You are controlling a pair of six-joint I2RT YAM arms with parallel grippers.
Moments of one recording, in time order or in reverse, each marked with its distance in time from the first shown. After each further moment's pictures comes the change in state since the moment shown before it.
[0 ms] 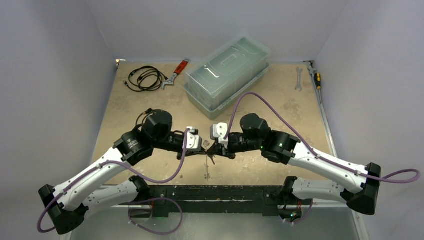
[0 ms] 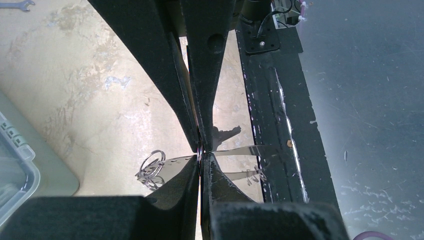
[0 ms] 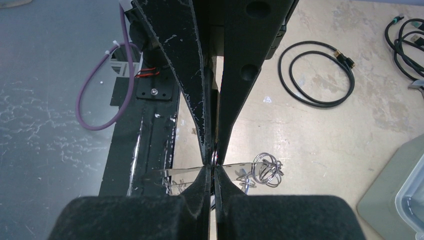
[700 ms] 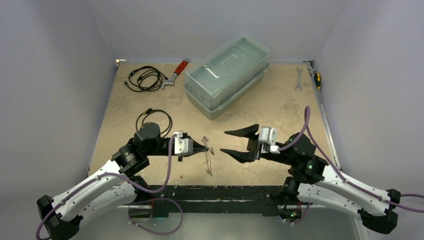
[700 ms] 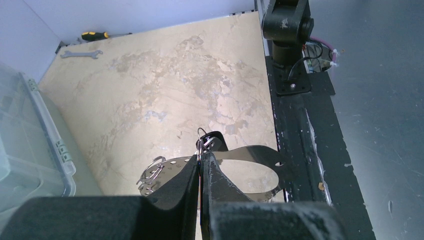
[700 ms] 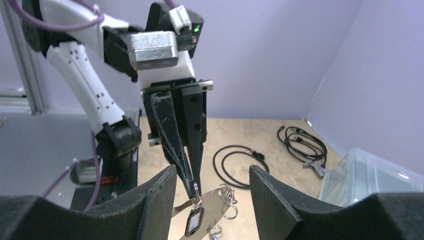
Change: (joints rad) left arm -0.002 -0.187 -0.266 0.434 -0.058 -0.161; right arm 0.009 -0.443 -0.312 0.497 0.204 0.153
